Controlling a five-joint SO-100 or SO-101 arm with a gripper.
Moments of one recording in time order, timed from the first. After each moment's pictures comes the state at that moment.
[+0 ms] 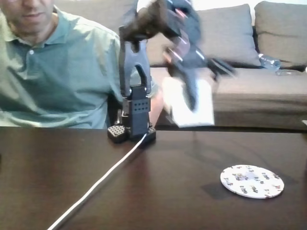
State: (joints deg) arm -34.3 92.5 77.5 90.3 11.2
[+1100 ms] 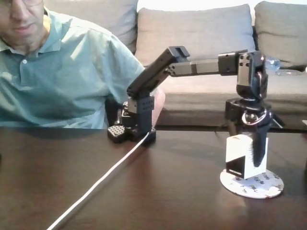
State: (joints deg) arm -51.3 42.8 31.2 97.7 11.5
